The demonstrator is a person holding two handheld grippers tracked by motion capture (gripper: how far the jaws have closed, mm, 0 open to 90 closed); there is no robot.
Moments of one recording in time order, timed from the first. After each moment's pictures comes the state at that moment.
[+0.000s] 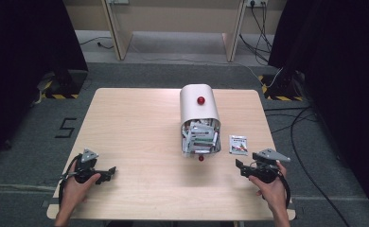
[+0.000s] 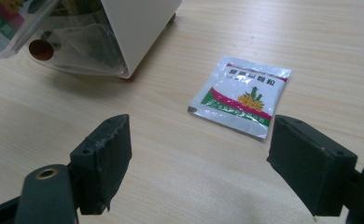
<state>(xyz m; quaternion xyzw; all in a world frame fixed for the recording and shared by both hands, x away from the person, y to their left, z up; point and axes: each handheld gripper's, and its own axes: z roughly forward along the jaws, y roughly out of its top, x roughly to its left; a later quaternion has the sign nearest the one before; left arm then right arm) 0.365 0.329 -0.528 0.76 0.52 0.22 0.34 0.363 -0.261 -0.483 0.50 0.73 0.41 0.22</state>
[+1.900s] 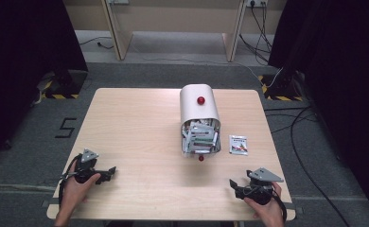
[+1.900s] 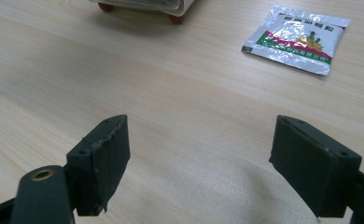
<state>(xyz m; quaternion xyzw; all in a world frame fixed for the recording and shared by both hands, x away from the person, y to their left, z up) 0.365 0.329 -0.528 0.76 0.52 0.22 0.34 0.312 -0.244 -0.508 0.46 0.76 0.40 0.21</state>
